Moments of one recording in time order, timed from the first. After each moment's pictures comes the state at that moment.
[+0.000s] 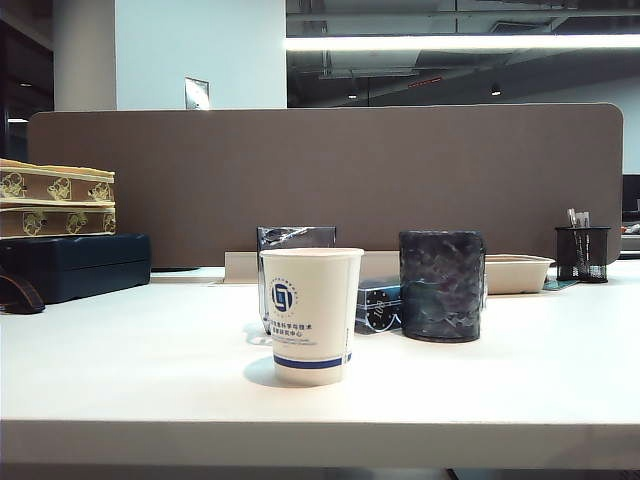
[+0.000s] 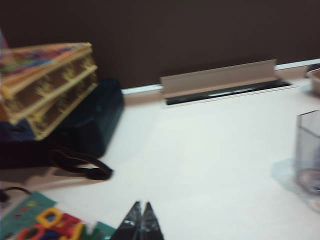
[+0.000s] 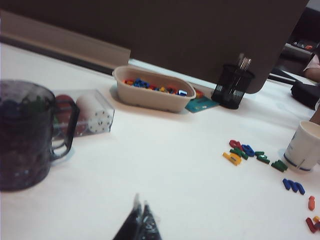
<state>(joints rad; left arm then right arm) -0.18 0.08 0.19 -0.11 -0.06 0.18 0.56 0.27 0.01 0.22 0.54 -0.24</state>
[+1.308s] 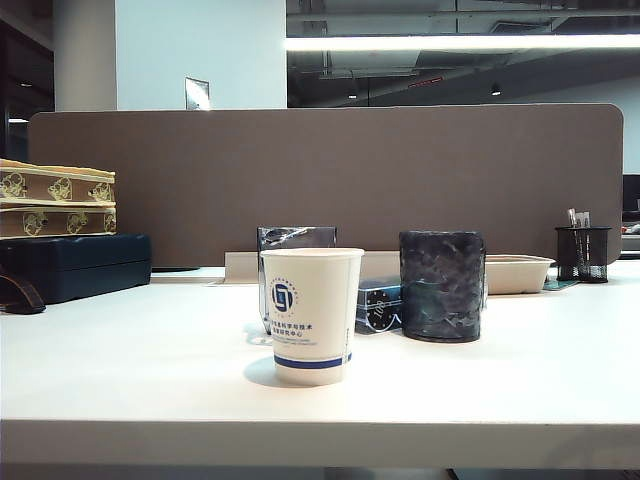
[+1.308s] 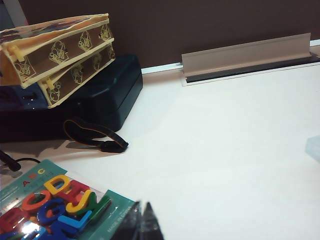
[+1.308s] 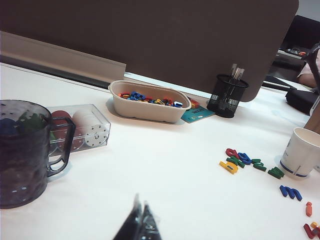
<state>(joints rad) -0.18 0.08 0.00 0.05 -0.14 0.19 0.56 0.27 0.01 0.27 0.55 -0.24</state>
